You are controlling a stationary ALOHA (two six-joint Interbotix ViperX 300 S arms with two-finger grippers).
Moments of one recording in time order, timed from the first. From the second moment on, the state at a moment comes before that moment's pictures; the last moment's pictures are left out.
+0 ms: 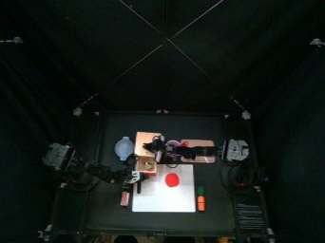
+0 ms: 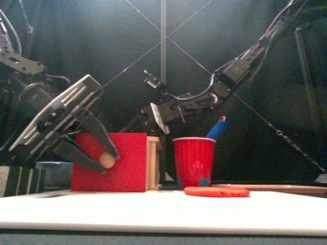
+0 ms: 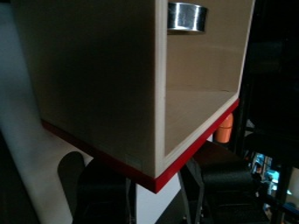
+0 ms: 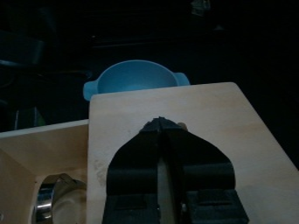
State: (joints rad) left arm -0.25 0.01 1.00 -0.83 -0.46 -0.89; right arm -0.28 0.37 0.39 -0.12 -0.50 0.01
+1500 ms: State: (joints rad) left arm -0.08 -0.62 1.28 -0.17 -0.66 -0.63; right arm -0.25 0.33 0.36 -0.11 -0.44 0.01
